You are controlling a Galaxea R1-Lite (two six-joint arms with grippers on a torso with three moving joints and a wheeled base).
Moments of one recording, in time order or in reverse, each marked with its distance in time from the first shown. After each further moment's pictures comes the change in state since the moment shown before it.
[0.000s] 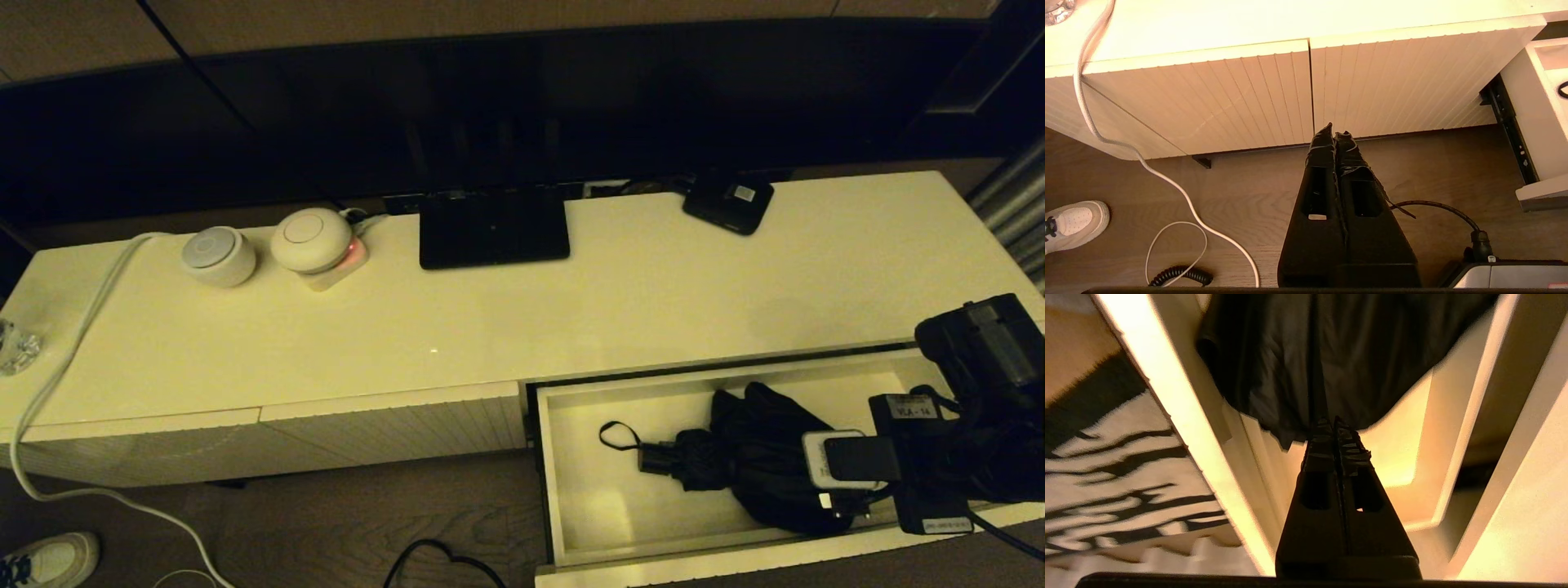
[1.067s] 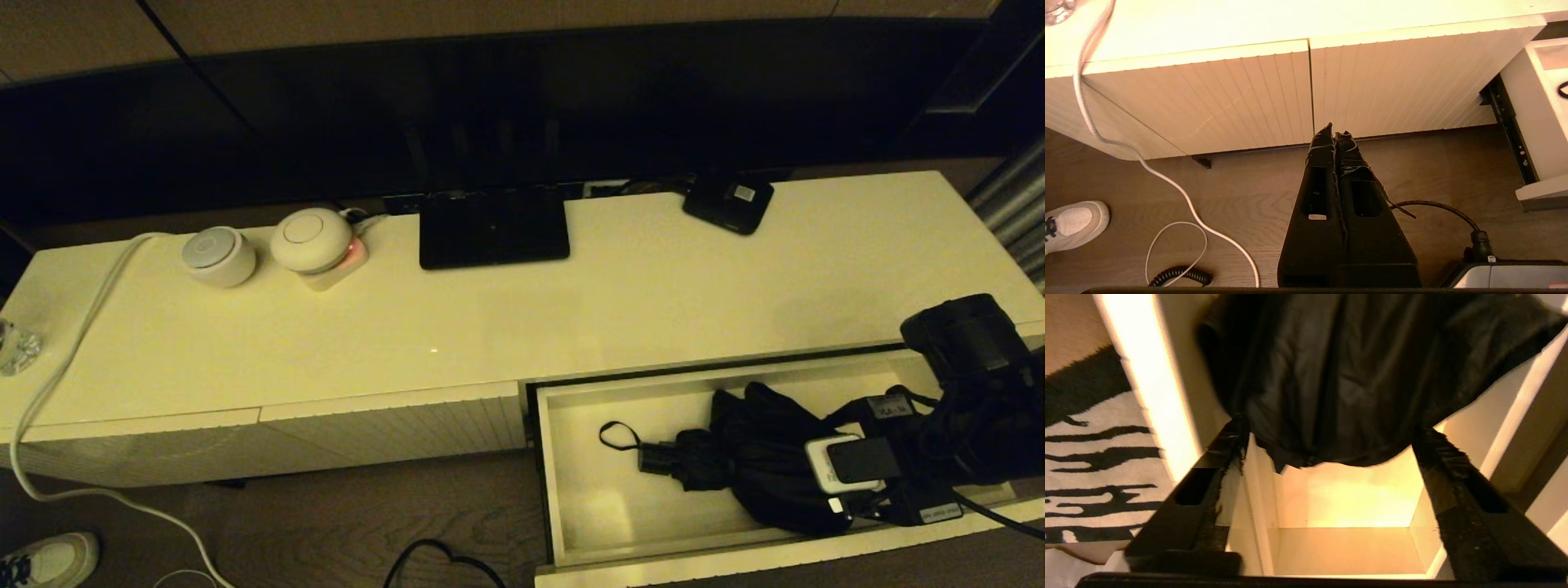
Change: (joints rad) left arm 0.000 0.000 0.000 0.000 0.000 0.000; right arm -0.118 0.110 -0.046 0.004 0.153 -0.198
